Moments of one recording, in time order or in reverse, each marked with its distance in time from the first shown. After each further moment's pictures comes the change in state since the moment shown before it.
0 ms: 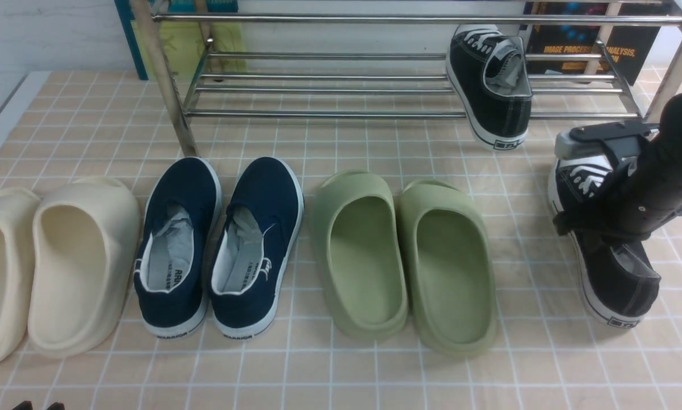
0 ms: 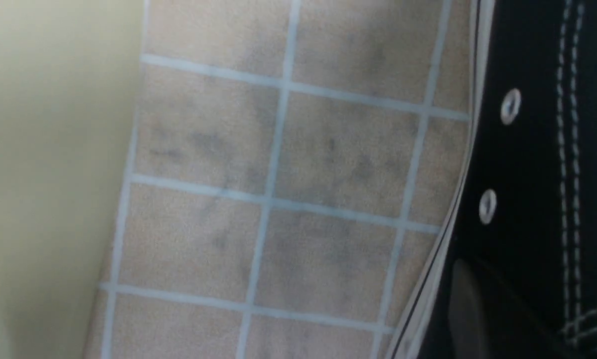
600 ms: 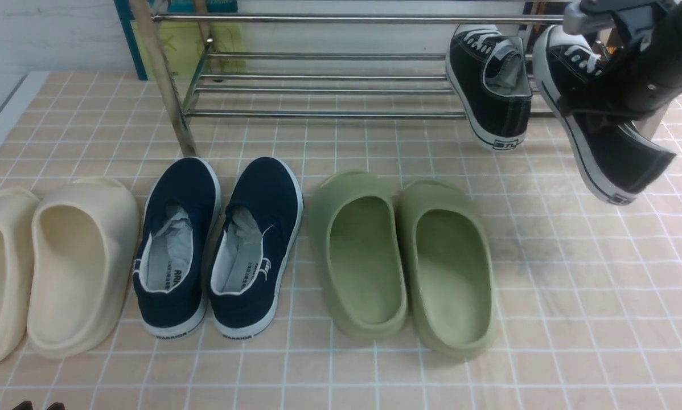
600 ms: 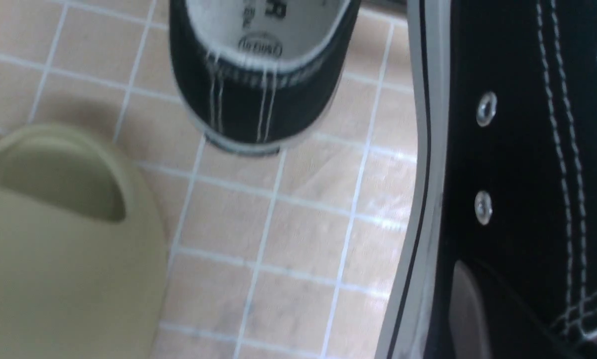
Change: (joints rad) right arm -0.001 0.110 -0.492 -0.075 0.127 -0.035; left arm 0.000 0.000 0.000 0.000 0.000 0.000
